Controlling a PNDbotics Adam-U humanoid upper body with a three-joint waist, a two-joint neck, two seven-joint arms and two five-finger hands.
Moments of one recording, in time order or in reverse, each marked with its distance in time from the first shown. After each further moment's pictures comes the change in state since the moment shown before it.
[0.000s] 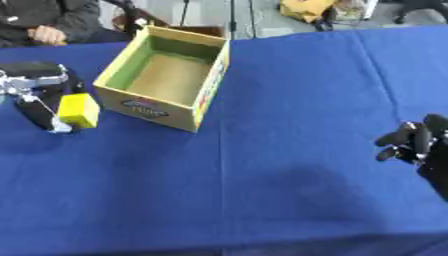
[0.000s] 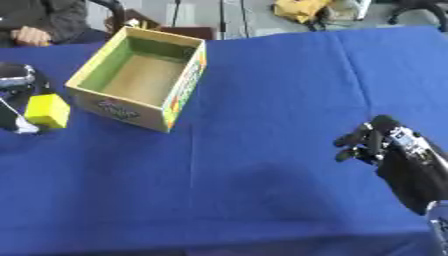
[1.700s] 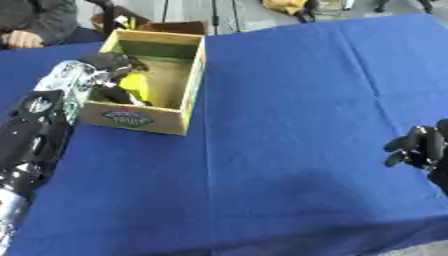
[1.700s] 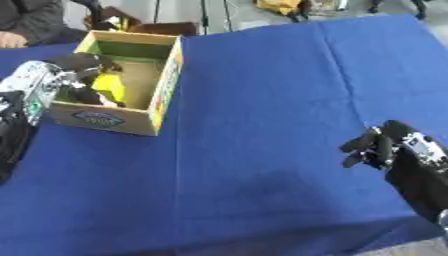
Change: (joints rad) left arm -0.189 -0.291 0.018 0.409 -0.411 -0.002 0.261; right arm -0.031 0.000 0.031 0.000 -0.003 0.016 0.033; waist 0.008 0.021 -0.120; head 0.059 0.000
